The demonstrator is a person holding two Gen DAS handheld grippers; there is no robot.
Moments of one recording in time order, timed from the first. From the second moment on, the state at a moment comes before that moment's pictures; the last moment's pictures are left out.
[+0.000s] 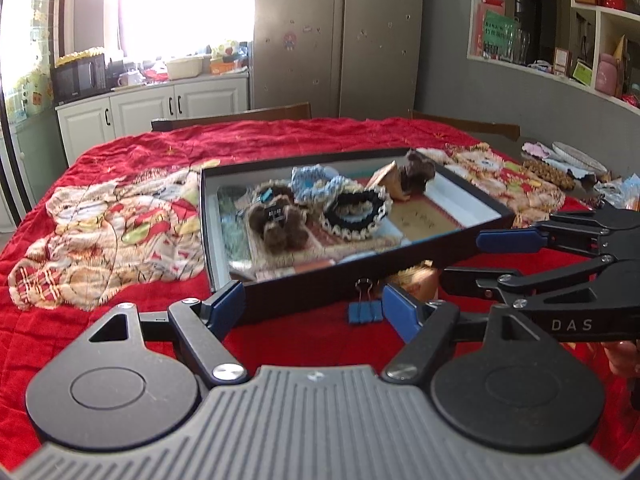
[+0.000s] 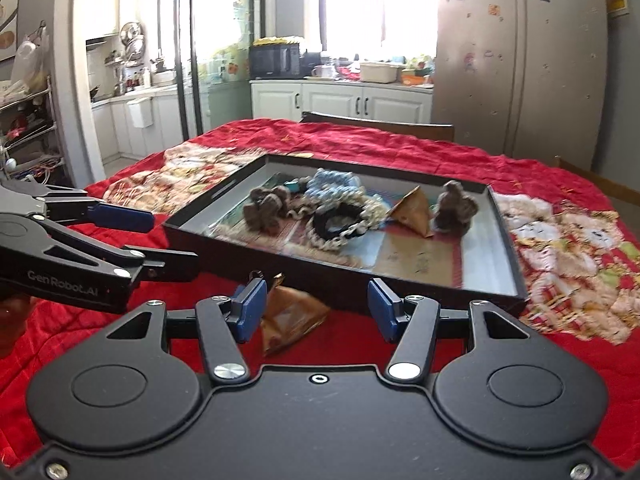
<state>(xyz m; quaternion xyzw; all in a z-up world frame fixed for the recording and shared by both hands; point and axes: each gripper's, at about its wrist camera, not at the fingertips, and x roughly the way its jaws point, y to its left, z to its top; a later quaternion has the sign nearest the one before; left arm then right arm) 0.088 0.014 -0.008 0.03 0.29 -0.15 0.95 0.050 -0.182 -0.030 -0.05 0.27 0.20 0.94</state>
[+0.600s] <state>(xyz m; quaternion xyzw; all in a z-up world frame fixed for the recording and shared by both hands) 0.098 0.012 -0.028 0.01 0.32 -0.18 0.93 0.075 -0.151 -0.063 -0.12 0.28 0.21 0.93</state>
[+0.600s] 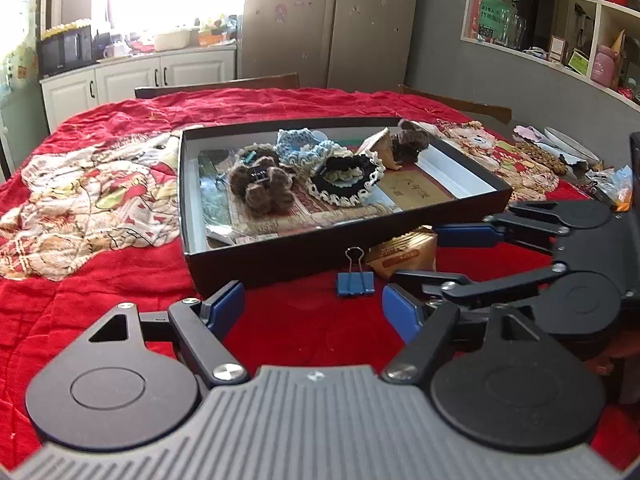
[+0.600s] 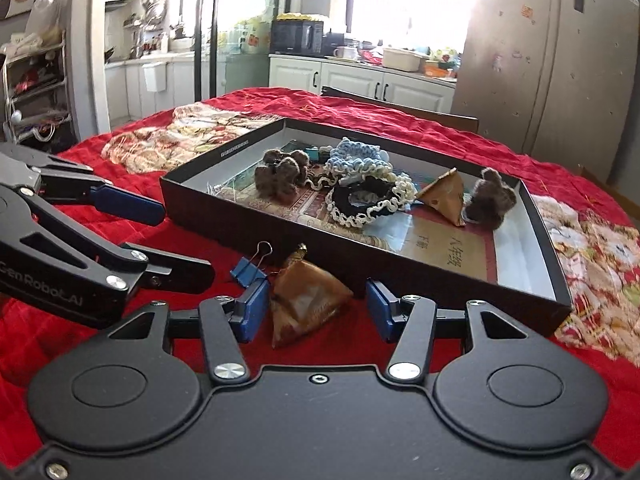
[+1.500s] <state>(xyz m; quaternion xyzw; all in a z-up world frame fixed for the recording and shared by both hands) 0.117 -0.025 -0.044 0.01 0.34 -0.18 0.92 0.060 -0.177 -0.066 -0.14 0.29 0.20 0.93</state>
